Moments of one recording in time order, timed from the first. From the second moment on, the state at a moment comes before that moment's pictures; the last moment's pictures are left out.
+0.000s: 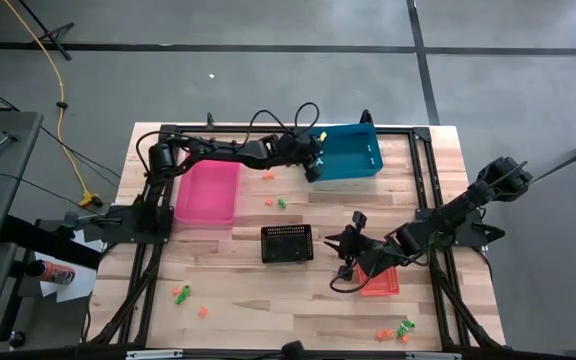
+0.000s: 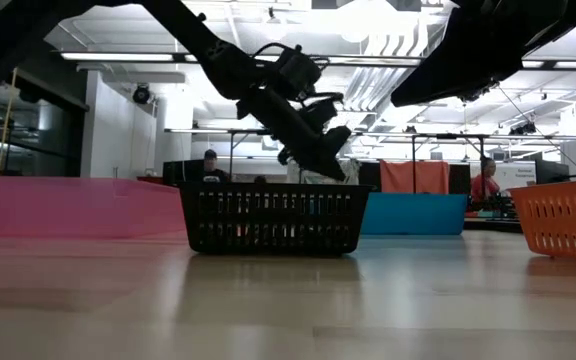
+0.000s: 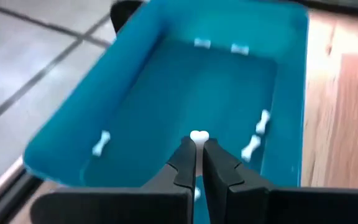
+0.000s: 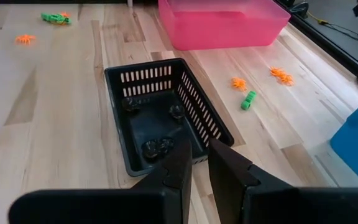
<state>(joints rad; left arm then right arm) 0.36 2.09 1.42 0.07 -0.13 0.00 0.53 1.42 0.73 0.00 0.73 0.41</state>
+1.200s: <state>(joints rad) 0.34 2.08 1.42 0.01 -0.11 0.02 0.53 1.42 0.73 0.00 0.73 0.41</state>
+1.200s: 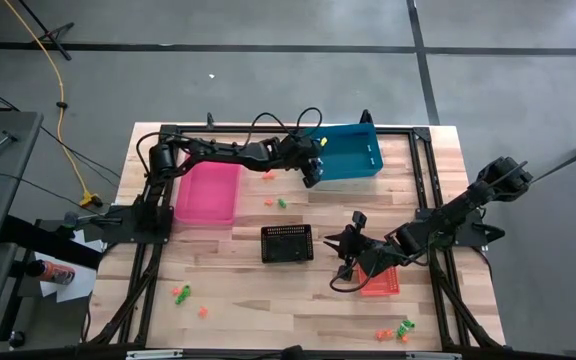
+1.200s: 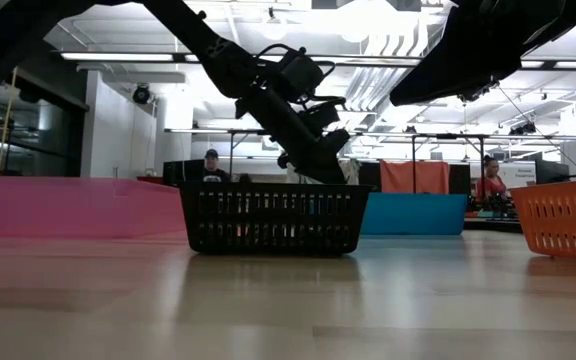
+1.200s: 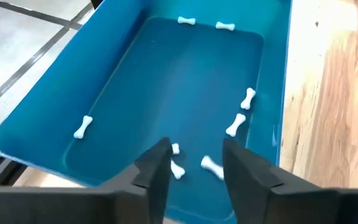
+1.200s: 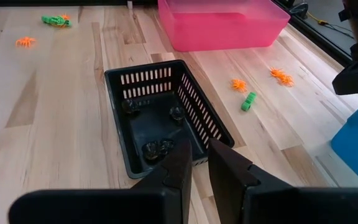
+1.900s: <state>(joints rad) 0.15 1.38 0.83 0.18 0.02 -0.08 0.53 1.42 0.73 0.00 0.73 0.41</state>
